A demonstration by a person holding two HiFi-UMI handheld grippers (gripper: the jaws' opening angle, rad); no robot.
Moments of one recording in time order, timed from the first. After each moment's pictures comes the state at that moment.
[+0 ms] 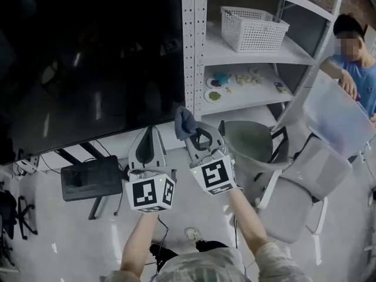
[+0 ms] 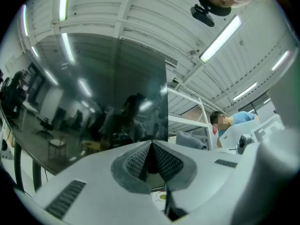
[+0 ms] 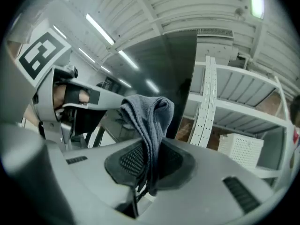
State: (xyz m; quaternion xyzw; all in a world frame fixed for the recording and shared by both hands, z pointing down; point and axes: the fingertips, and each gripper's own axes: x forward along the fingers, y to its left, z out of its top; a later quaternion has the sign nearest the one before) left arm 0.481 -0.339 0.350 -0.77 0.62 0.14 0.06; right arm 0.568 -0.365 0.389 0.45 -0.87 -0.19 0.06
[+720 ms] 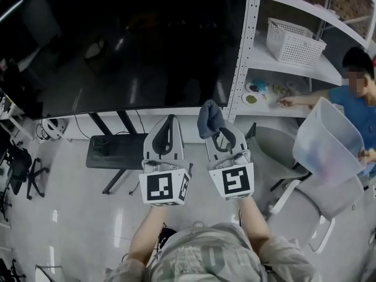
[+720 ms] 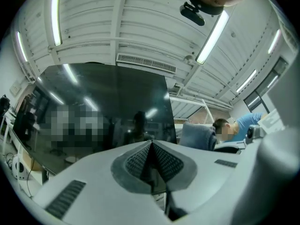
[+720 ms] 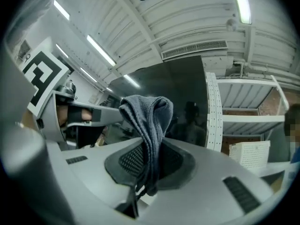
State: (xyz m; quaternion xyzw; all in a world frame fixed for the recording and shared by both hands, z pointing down) left arm 0.426 -0.235 0.302 -0.73 0.66 0.13 0.12; right arm 0.514 -0.257 0.327 0.42 -0.89 -0.19 -0.03
